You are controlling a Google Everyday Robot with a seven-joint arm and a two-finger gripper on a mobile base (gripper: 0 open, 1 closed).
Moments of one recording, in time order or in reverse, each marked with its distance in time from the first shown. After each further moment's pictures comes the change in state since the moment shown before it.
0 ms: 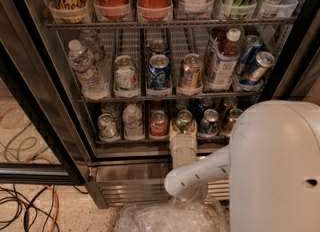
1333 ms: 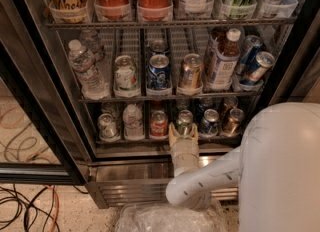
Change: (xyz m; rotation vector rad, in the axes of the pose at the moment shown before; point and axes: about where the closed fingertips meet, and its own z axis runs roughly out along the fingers) arm -0.009 0.000 -0.031 -0.008 -0.008 0.008
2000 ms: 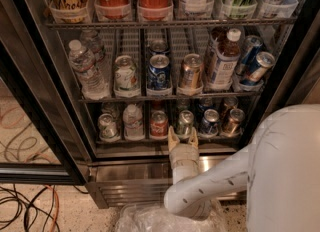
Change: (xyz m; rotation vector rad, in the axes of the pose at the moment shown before) arm -0.006 0.001 -0.025 0.015 0.002 0.007
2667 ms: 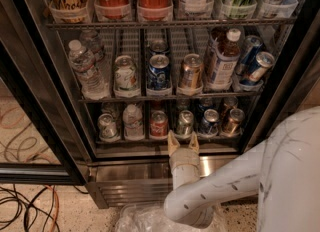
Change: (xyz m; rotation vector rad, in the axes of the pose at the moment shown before) arm -0.001 0.000 -0.021 0.001 0.041 0.027
